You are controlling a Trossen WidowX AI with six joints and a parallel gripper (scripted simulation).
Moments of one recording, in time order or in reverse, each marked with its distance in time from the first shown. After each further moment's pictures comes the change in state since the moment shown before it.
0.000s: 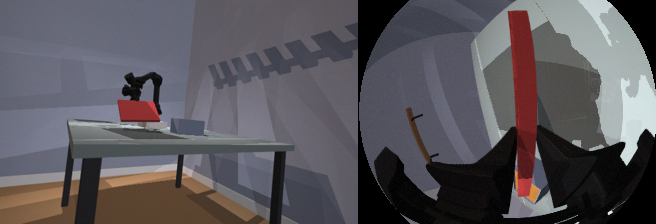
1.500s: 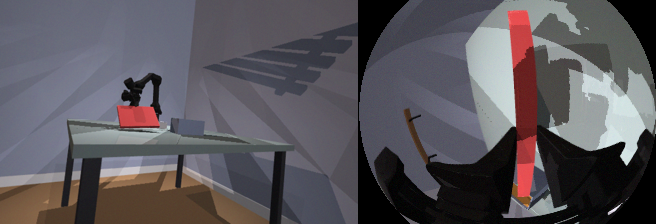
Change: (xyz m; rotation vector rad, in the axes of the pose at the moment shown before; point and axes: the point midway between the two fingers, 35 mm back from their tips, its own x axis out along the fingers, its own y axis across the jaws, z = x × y) arm 0.023 -0.028 0.000 0.000 0.000 0.000
